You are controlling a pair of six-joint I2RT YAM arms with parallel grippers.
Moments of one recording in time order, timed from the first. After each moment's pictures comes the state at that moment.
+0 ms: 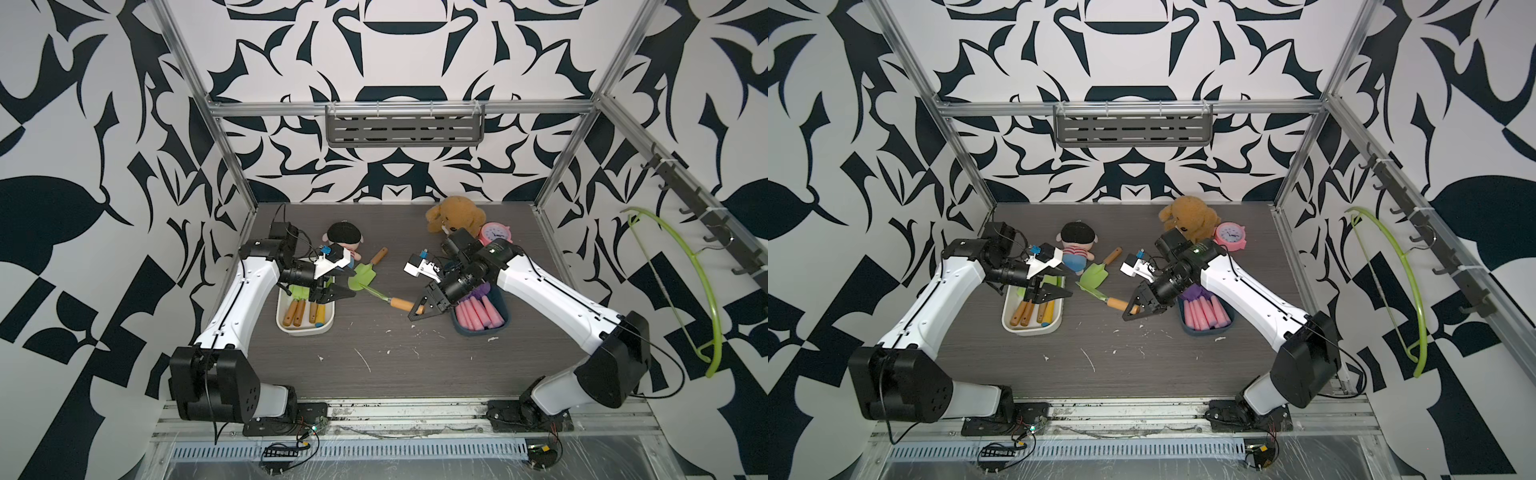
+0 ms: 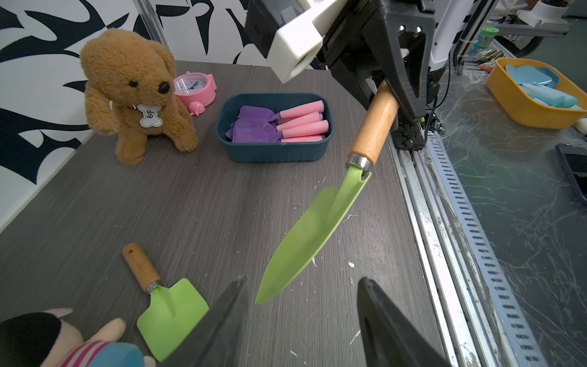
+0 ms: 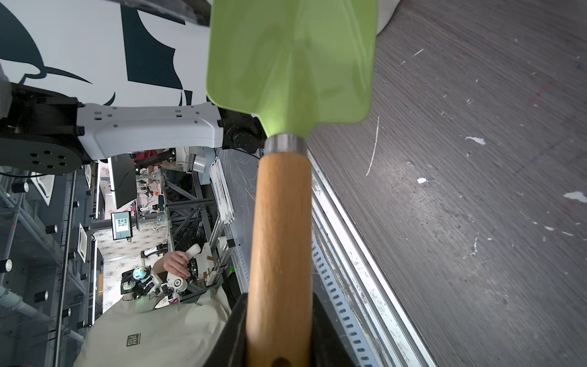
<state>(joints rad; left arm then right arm) -0.11 1.40 1.25 -1.21 1.10 1.33 0.62 1.50 1.35 -1.09 -1.01 0.15</state>
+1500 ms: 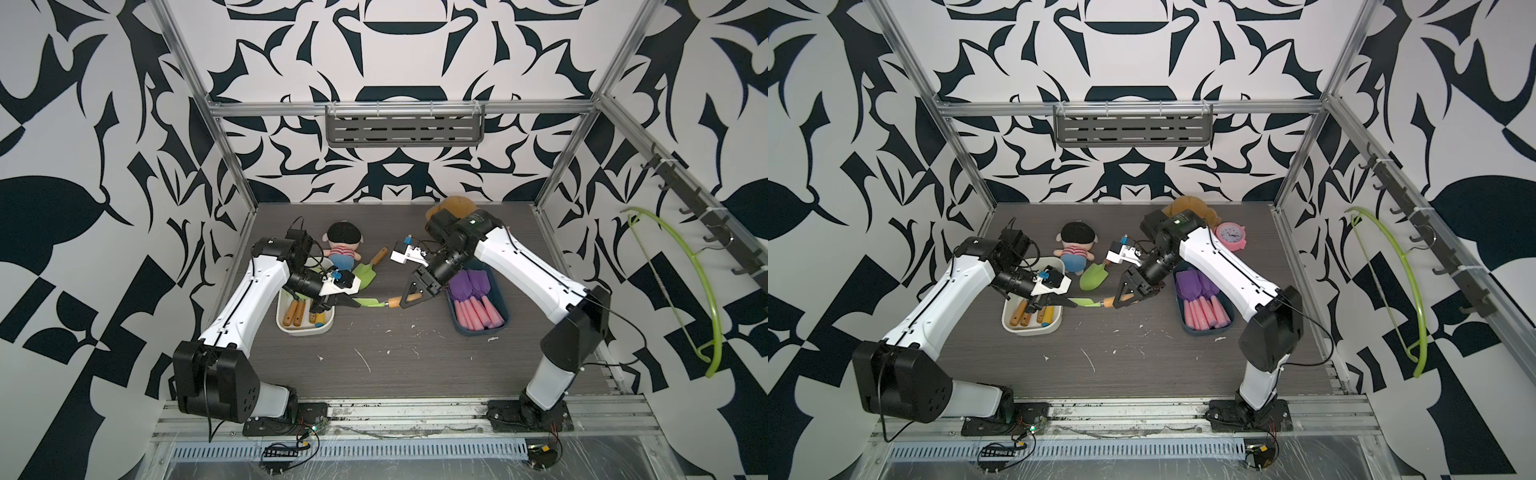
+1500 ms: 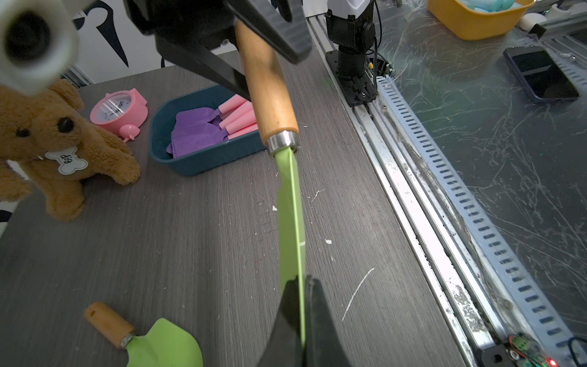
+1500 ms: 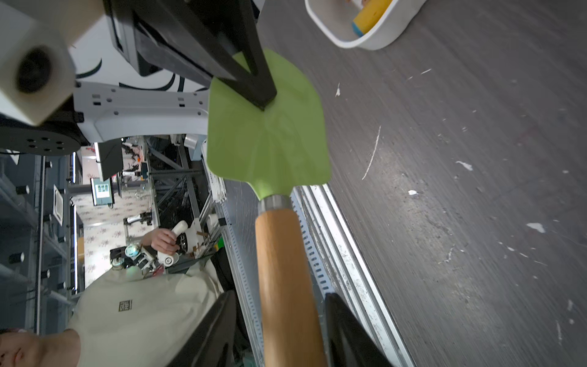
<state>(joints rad) -0.20 1.41 1.27 -1.43 1.00 1.73 0.66 1.79 1.79 -1.46 -0.97 -0.10</state>
